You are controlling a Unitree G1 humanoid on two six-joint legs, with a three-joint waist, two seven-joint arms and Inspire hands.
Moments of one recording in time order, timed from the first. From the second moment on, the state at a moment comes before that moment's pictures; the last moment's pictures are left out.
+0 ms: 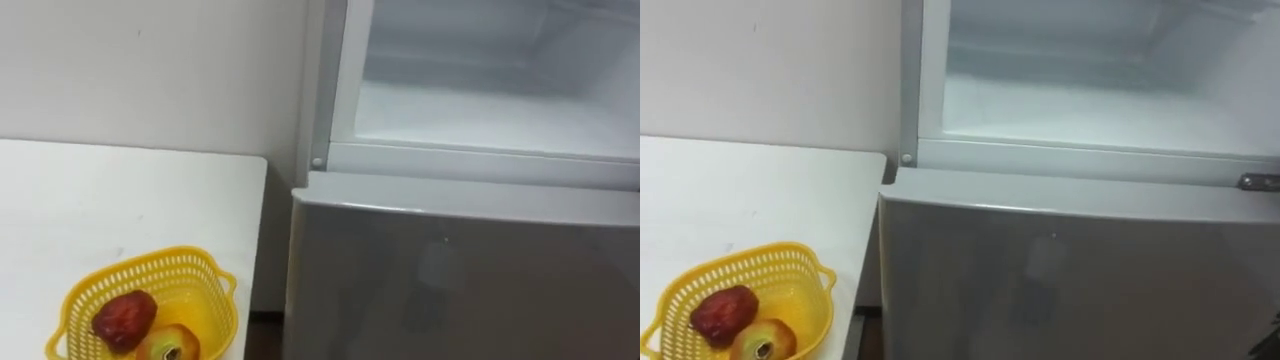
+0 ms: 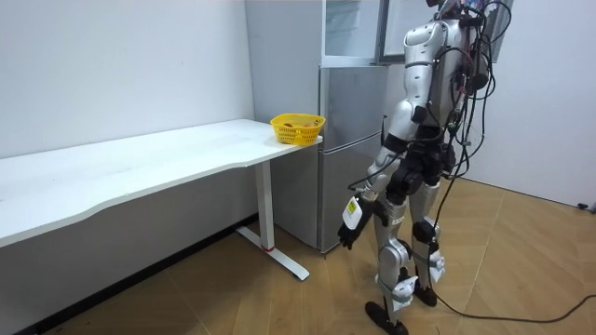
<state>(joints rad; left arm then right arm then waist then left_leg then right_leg) 0.14 0.40 -0.21 1.14 0.27 -0.07 -0.02 0.28 -0.66 0.39 0.48 -0.73 -0.19 0.07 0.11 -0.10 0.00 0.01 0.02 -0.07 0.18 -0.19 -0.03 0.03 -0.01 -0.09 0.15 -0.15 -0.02</state>
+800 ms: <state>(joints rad) 0.30 0.26 0.30 1.08 0.26 -0.06 0.17 0.00 -0.53 -0.83 0.79 0.91 -0.16 -0.56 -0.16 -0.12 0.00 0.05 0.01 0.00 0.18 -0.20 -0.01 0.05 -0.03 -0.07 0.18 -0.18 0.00</state>
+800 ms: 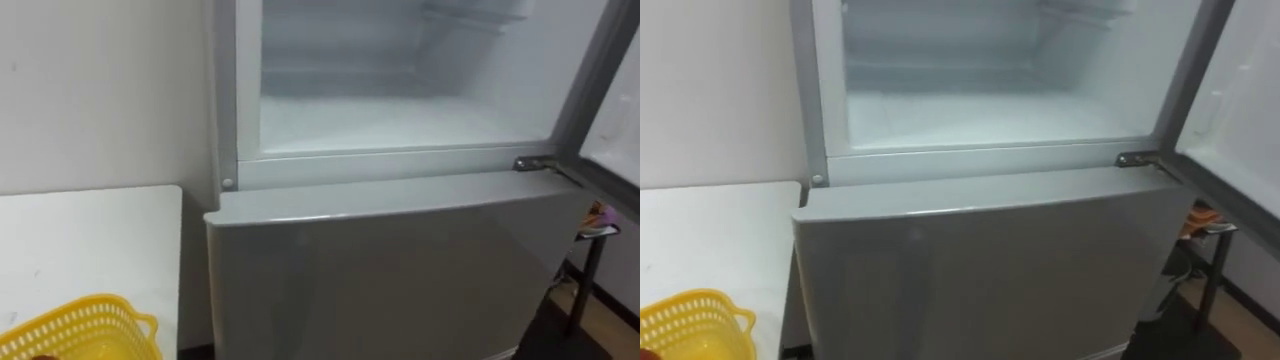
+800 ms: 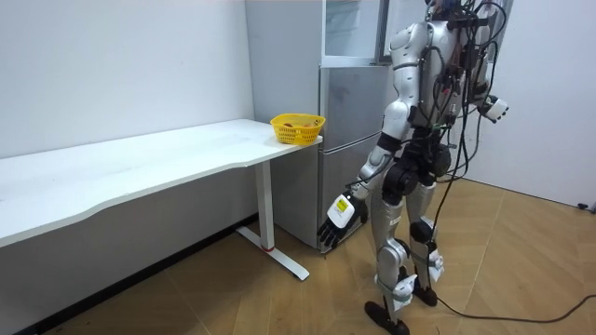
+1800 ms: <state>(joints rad) 0.27 0.23 0.26 1.08 0.28 -0.05 0.04 -0.13 -0.57 -0.43 -0.14 0.01 -0.12 -0.78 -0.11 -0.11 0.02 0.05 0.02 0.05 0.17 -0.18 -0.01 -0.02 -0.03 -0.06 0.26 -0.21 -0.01</state>
